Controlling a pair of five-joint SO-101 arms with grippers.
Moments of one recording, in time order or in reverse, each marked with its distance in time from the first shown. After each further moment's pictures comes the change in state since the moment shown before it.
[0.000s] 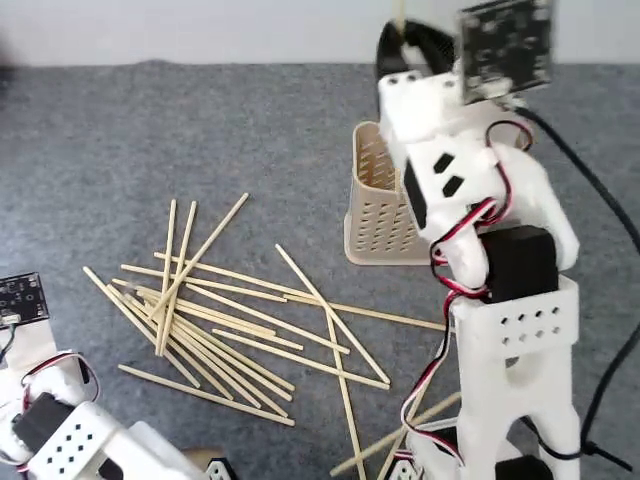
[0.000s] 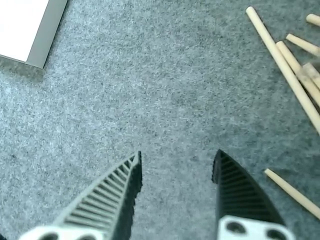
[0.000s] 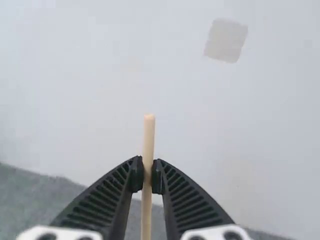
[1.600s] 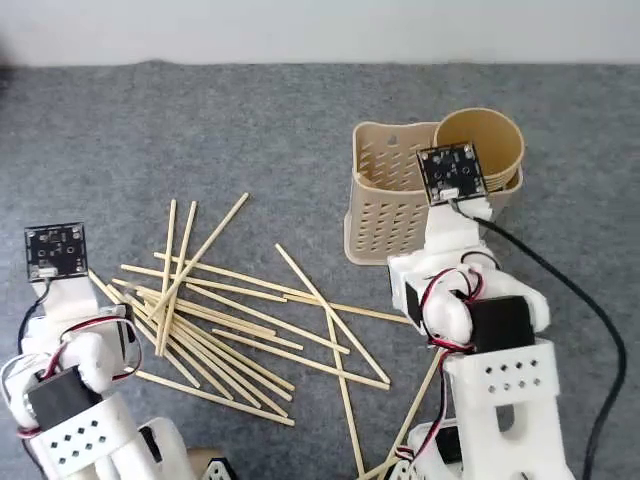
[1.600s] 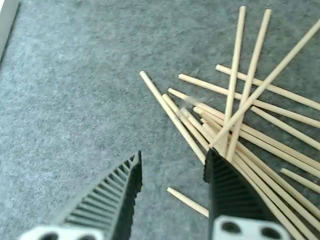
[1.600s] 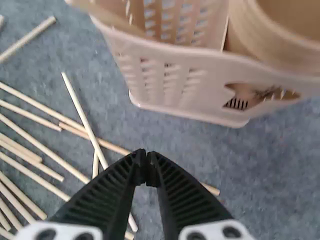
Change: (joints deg) left arm 25.4 0.4 -16.2 15.6 15.8; right arm 1.6 -21.0 40.7 35.9 -3.0
